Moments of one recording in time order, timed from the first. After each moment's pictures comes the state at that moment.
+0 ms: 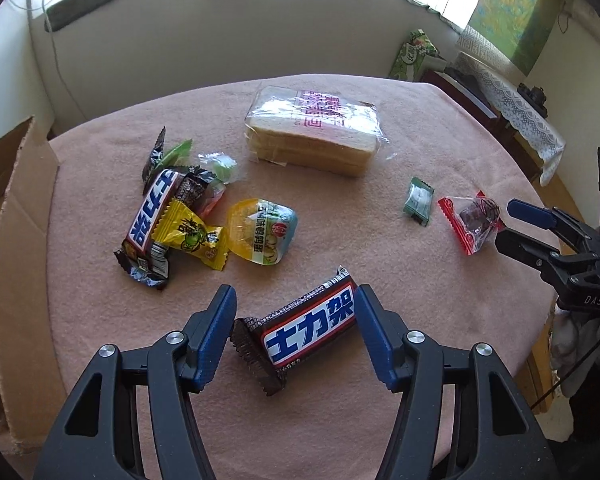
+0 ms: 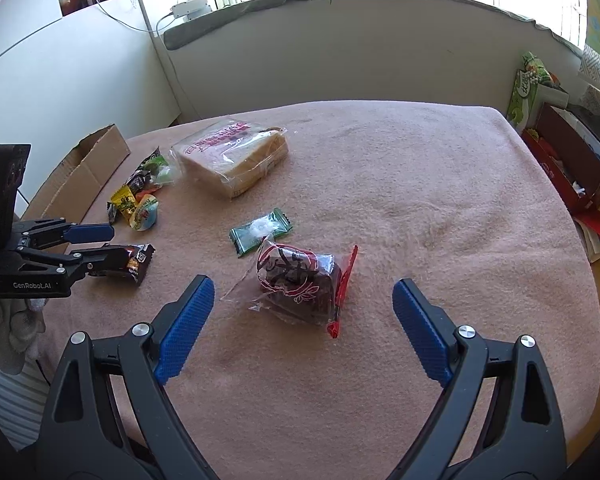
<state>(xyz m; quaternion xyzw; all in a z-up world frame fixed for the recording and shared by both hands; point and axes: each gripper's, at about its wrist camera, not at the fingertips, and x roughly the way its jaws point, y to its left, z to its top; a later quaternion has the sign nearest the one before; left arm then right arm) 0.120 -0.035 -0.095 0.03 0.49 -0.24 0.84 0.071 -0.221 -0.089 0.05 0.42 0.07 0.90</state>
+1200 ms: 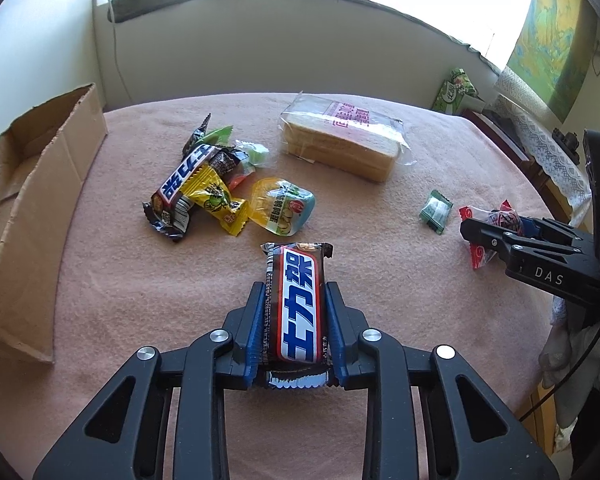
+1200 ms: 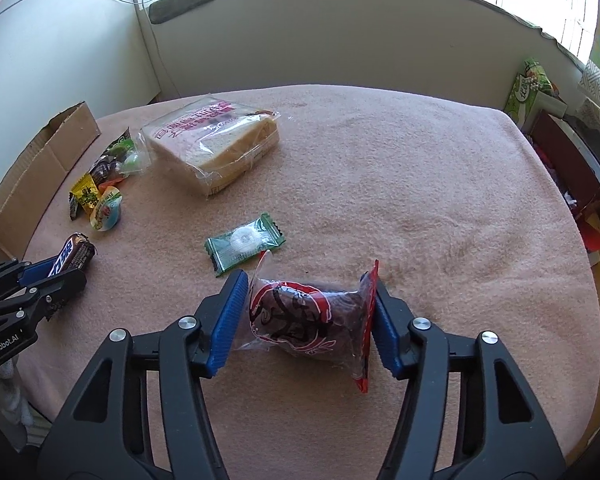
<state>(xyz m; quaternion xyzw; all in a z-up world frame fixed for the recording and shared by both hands) 0.086 -0.032 -0.102 -0.01 0.45 -0.15 0.88 0.108 -0.202 -0.109 0.01 0.45 0.04 0.89</state>
